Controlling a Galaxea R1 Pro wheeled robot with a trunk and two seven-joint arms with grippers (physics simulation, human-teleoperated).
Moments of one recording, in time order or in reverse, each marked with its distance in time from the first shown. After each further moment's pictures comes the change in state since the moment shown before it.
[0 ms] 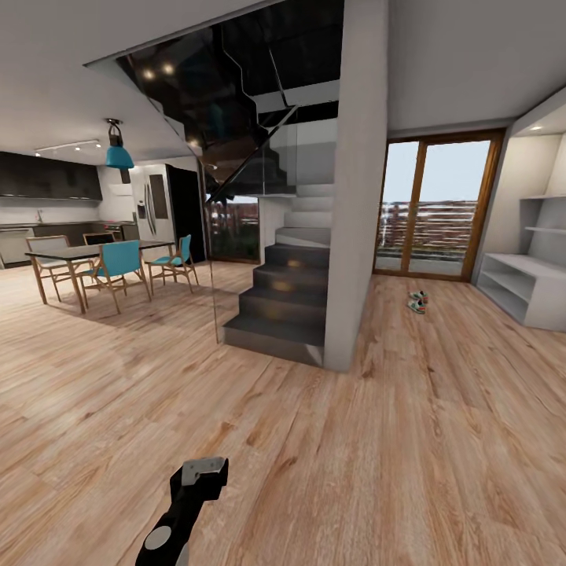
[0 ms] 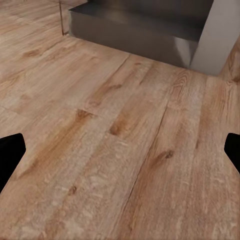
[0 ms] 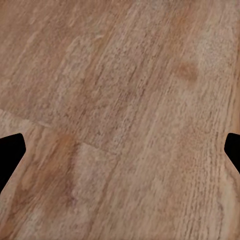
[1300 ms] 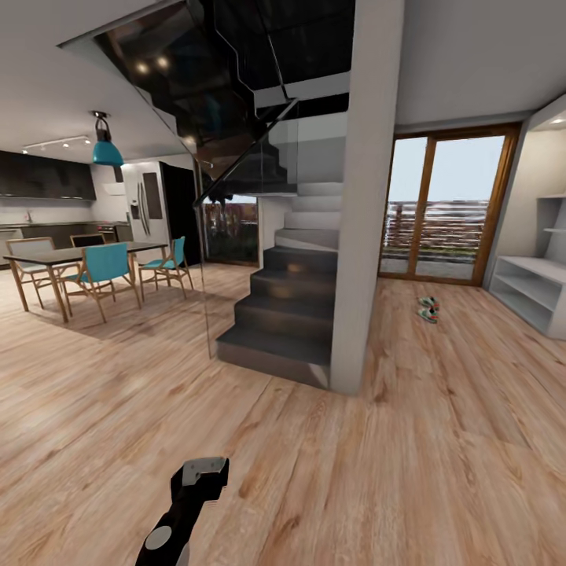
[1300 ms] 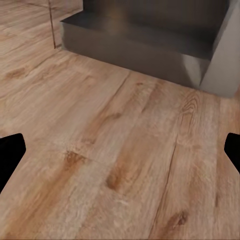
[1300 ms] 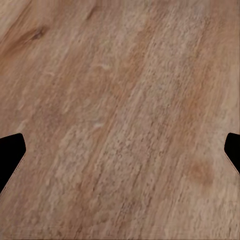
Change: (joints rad) left arm 0.000 0.000 -0.003 0.000 0.000 0.000 0.000; right arm 0.000 0.000 0.000 0.000 -0.001 0.000 0.001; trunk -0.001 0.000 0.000
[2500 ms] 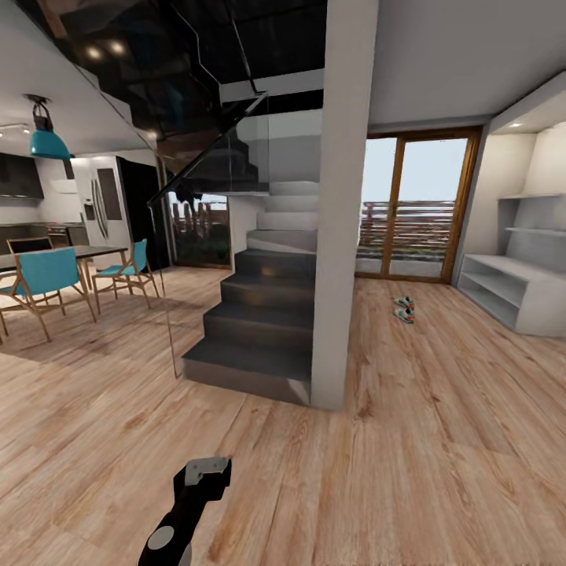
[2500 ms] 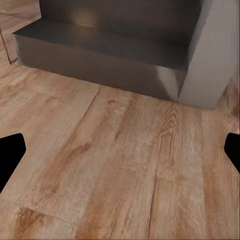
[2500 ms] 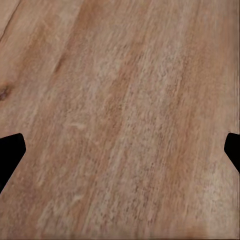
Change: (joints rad) left arm 0.000 0.000 -0.018 0.000 0.000 0.000 0.000; right arm 0.000 -0.002 0.000 0.000 -0.005 0.000 0.000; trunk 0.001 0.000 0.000
